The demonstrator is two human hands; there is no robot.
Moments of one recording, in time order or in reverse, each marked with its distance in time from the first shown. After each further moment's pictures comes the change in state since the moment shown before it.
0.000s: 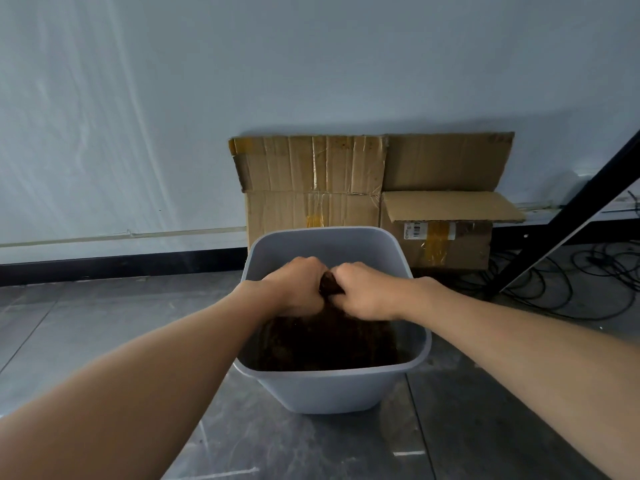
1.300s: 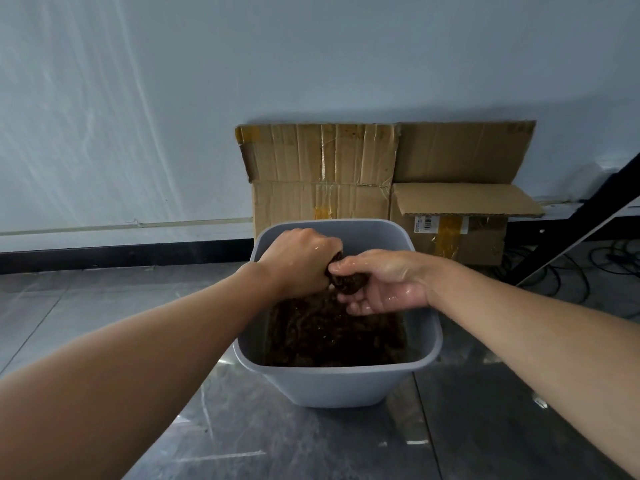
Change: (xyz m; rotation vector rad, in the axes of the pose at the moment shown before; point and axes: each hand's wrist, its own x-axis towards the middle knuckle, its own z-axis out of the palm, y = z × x) left_hand -0.005 0.003 -0.019 0.421 0.256 0.199; right_hand -0.003 0.015 -0.014 1.238 -0.308 0.227
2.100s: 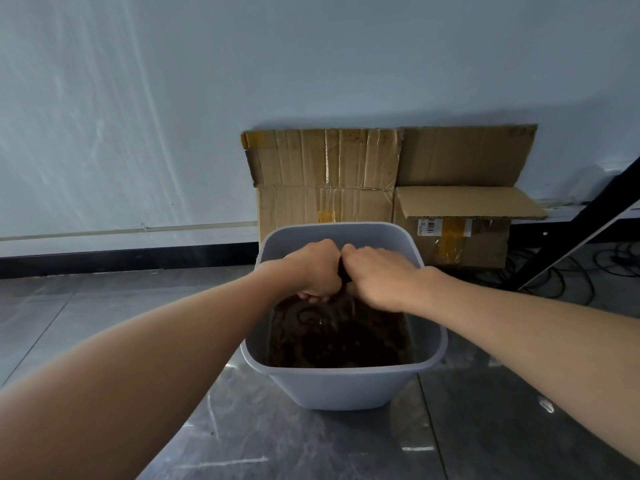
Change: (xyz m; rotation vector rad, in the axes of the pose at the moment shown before) left_hand 0.016 0.015 -0.004 -0.375 -0.411 -0.362; right_hand 0.010 -0.005 0.024 -1.603 0.539 -0.202
